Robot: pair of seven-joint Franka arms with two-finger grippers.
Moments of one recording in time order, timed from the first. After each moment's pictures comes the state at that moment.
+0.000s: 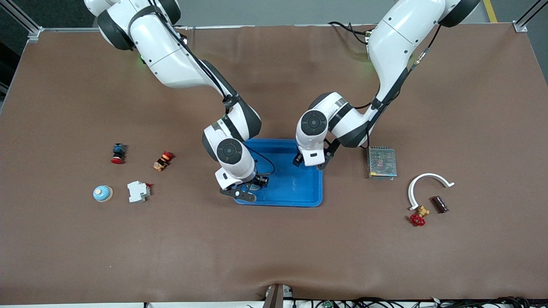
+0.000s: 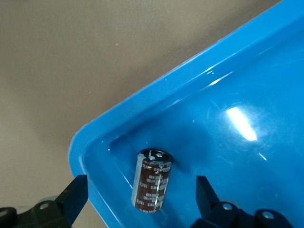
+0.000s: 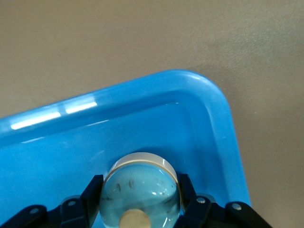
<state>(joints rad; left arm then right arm) -0.35 0.69 -0.38 -1.76 0.23 2.29 -1.81 0.56 0.90 0.05 -1.34 0.09 2.30 0.86</state>
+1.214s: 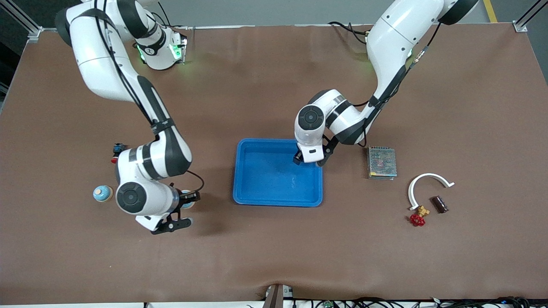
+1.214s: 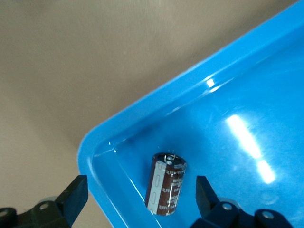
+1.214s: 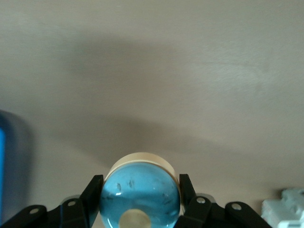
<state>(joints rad) -0.36 0.66 -0.38 -1.75 0.27 2.25 -1.84 0.24 0.86 0.01 -1.23 0.05 1.96 -0.03</state>
